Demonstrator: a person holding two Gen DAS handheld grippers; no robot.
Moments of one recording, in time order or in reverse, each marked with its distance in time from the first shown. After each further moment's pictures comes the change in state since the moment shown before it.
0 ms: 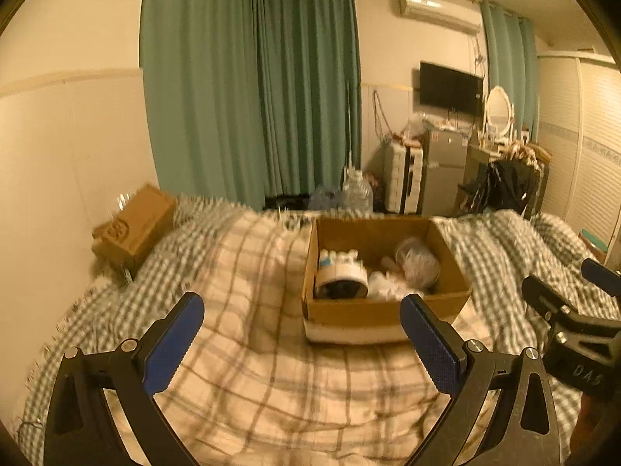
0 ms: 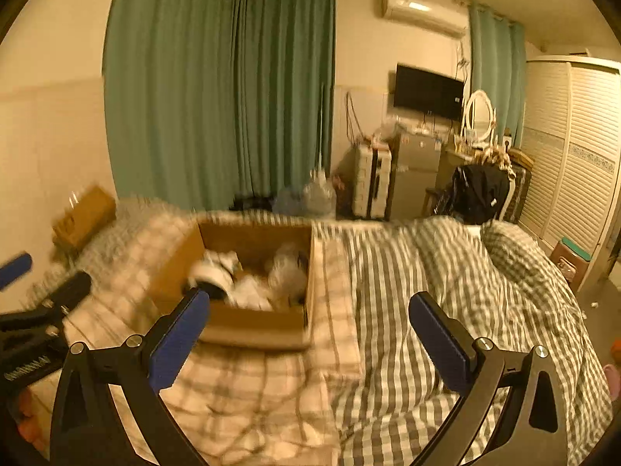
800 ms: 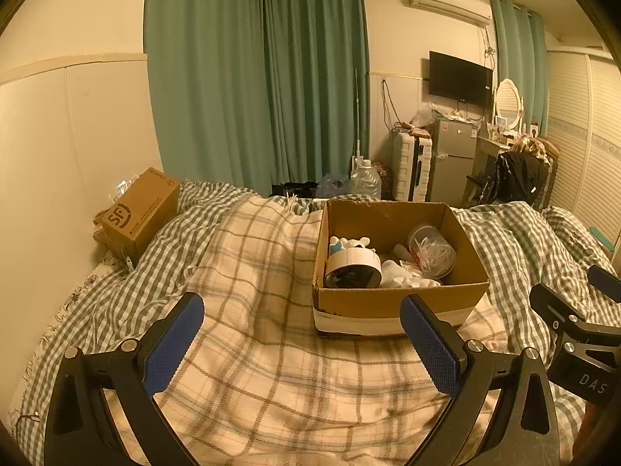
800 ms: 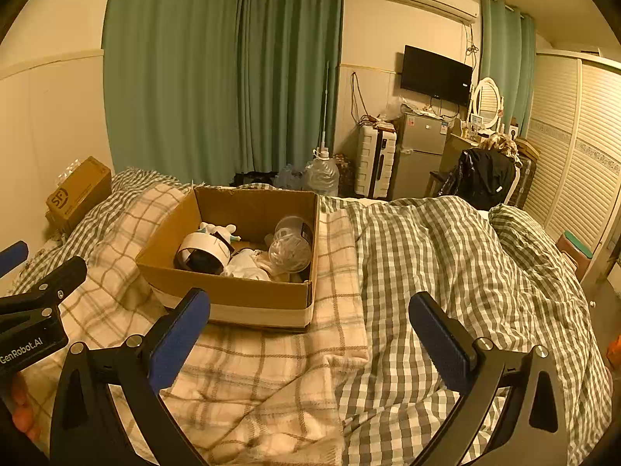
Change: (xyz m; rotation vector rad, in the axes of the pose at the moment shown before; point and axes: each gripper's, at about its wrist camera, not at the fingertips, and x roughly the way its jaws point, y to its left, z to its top) left arm 0.020 0.005 -0.007 -0.009 0.027 0.021; right arm 0.026 0.001 -0.015 -0.015 0.059 0.009
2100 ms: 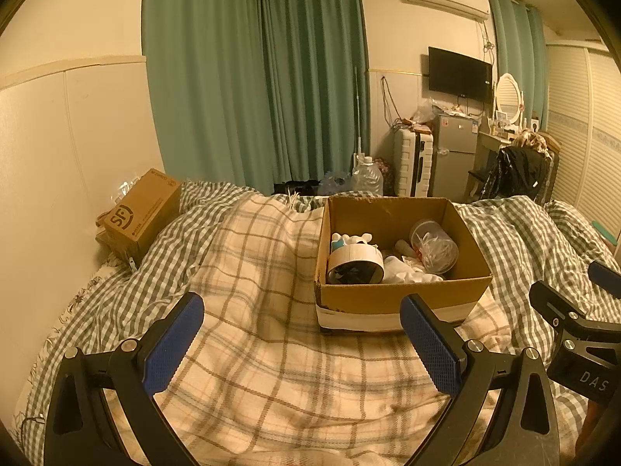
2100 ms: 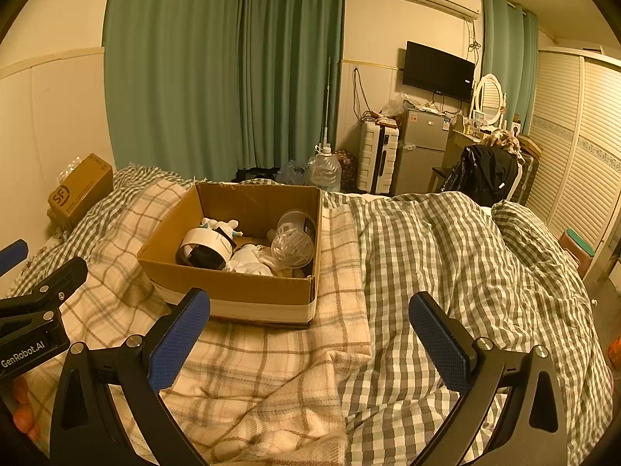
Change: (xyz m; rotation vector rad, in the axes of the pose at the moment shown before) left arm -0.001 0.000 -0.001 0.017 0.008 0.009; right arm 0.001 0.002 -0.004 -0.003 0.012 0.008
